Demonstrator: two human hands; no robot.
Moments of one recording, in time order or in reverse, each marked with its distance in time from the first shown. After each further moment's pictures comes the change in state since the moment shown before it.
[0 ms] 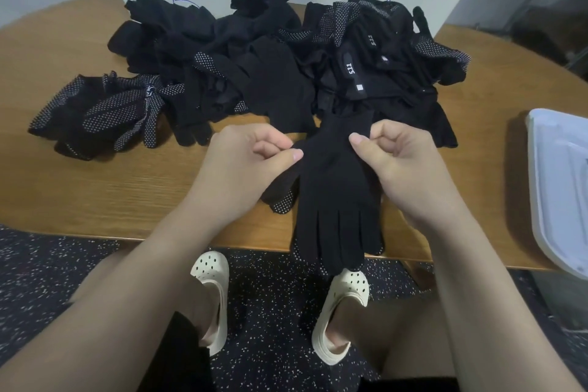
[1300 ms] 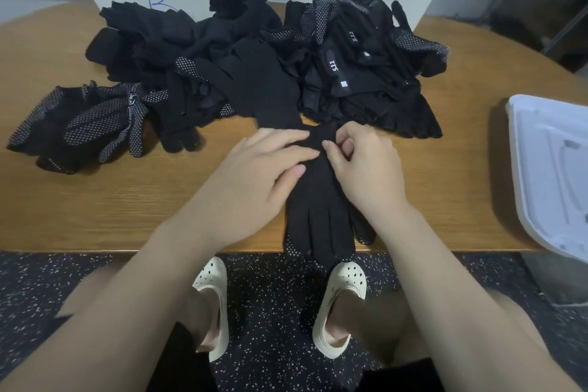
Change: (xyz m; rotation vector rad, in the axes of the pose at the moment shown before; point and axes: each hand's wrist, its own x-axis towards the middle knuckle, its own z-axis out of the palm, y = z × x) left_hand 0.000 -0.010 0.009 0.509 -0.201 0.557; right_hand 0.018 0.031 0.029 -0.745 0.235 -0.124
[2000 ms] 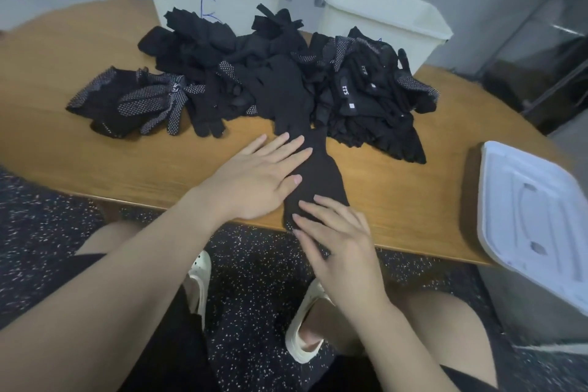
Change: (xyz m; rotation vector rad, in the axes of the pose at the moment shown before) left_hand -0.010 -0.015 0.009 0.293 -0.309 -0.099; right_hand -0.123 -0.006 -0.011 0.094 -0.030 -0.484
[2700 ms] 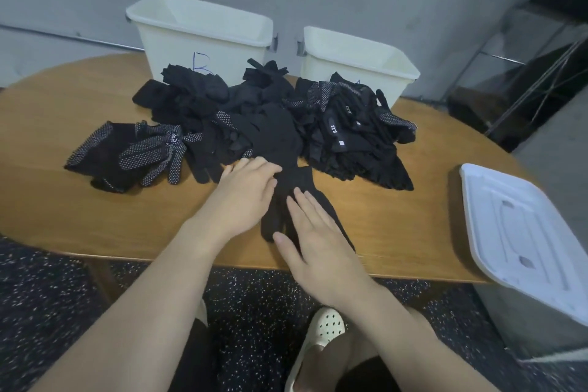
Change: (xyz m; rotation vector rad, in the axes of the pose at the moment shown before) left_hand 0.014 -0.029 -0.015 -0.226 0.316 -0.144; right_hand 0.064 -0.030 0.002 -0.136 -0.440 0.213
